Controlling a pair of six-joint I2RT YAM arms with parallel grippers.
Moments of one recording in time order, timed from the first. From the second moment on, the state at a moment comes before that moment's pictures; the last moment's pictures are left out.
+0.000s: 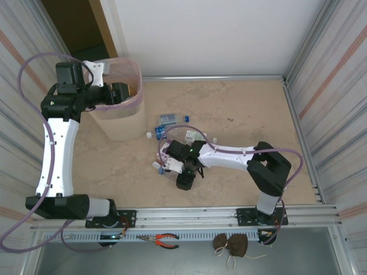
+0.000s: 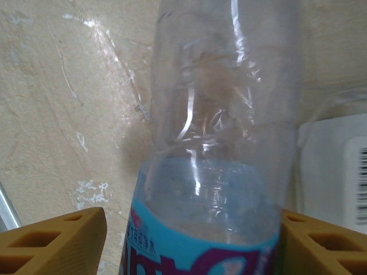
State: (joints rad) left arm -0.02 1.34 1.72 -1.00 0.47 -0.10; right arm 1.06 1.78 1.18 -0.79 -0.10 -0.25
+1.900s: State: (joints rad) left arm -0.42 1.16 1.44 -0.39 0.51 -0.45; right arm 0.91 1.19 1.13 -0.33 -0.09 0.05
